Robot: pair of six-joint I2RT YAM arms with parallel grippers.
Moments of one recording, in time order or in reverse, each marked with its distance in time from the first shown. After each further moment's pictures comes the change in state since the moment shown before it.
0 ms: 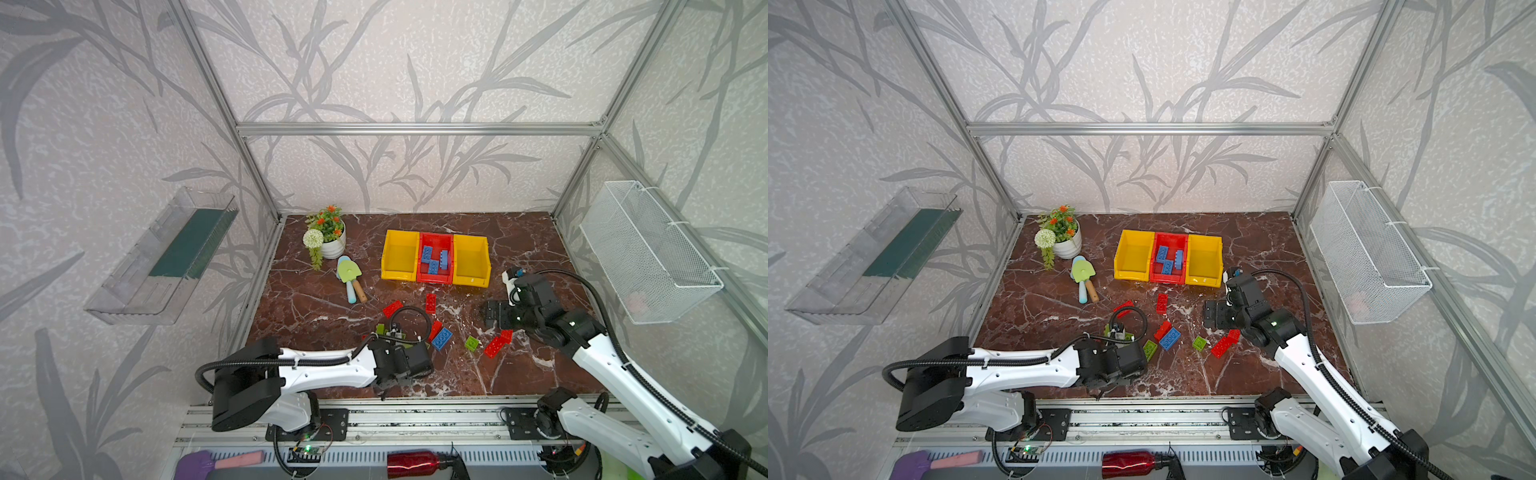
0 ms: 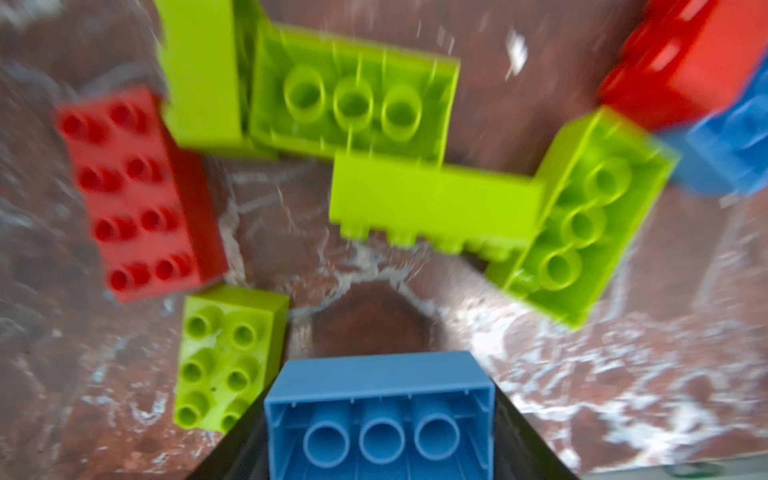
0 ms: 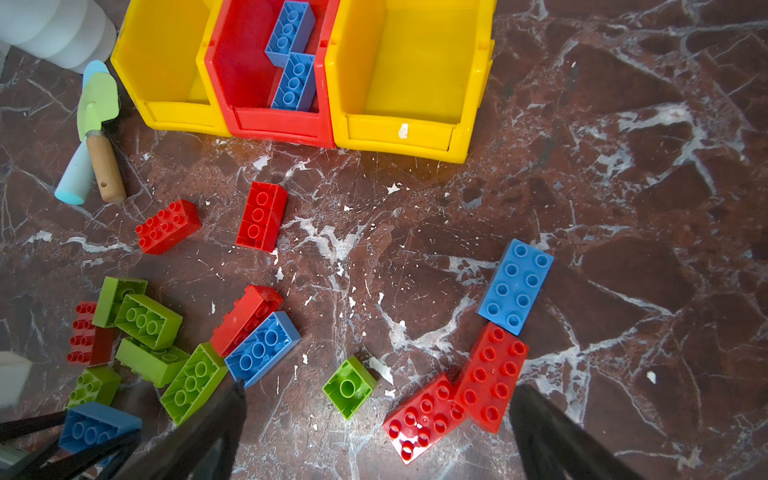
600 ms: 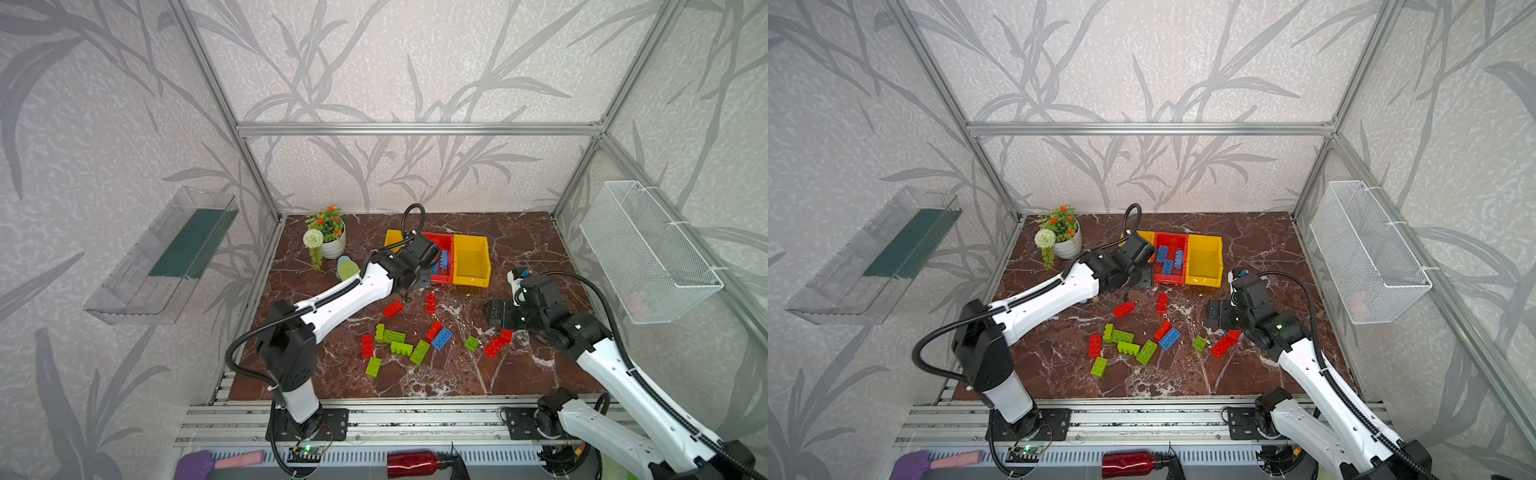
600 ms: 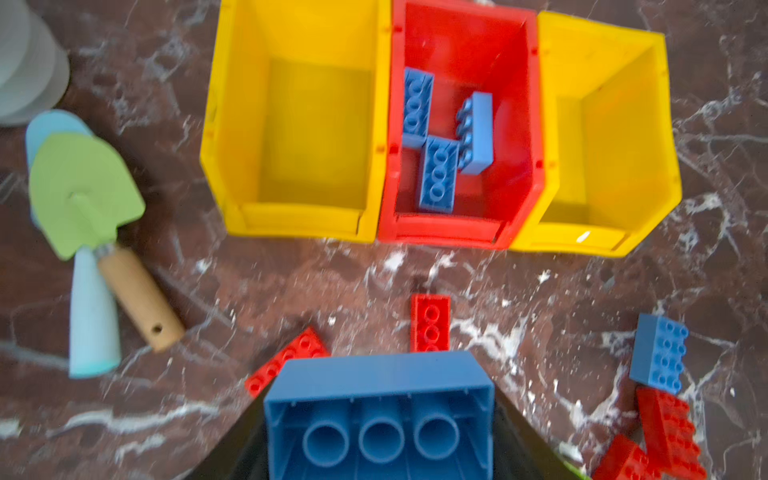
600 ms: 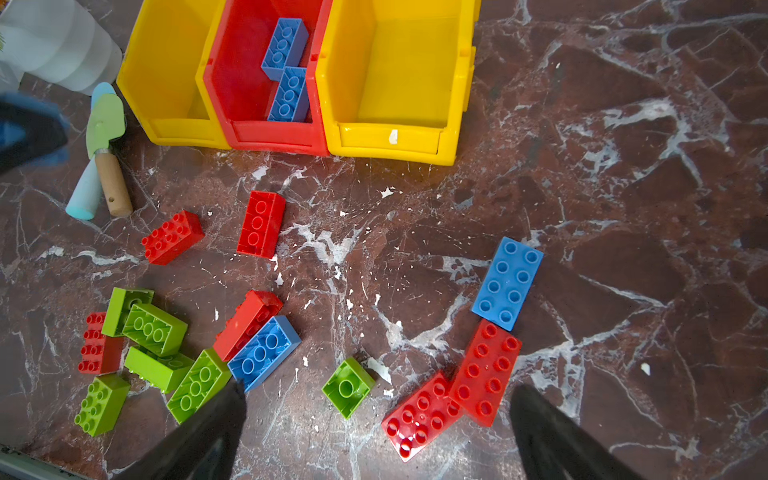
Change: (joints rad) left arm 0.442 0.421 0.821 -0.041 0.034 0.481; right arm -0.039 -0.030 -0.011 -0.004 -0.020 0.014
